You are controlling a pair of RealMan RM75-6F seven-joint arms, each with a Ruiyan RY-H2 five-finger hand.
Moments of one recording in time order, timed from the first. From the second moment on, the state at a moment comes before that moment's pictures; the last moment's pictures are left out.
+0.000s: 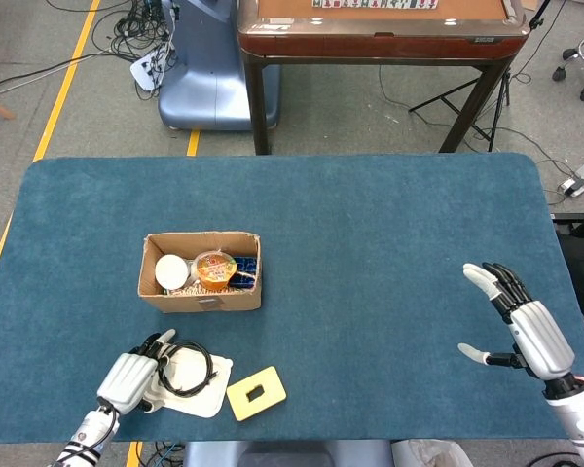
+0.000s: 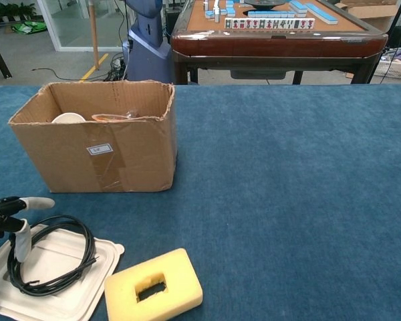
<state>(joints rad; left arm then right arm) -0.25 -1.38 0.07 -1.74 1.39 1.13 0.43 0.21 -1.02 -0.02 -1.61 -1.75 1.54 0.49</state>
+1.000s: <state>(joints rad) -0.28 -1.39 0.08 -1.75 1.36 1.12 0.44 0.21 -1.02 -0.02 -1.61 -1.75 1.54 0.49</state>
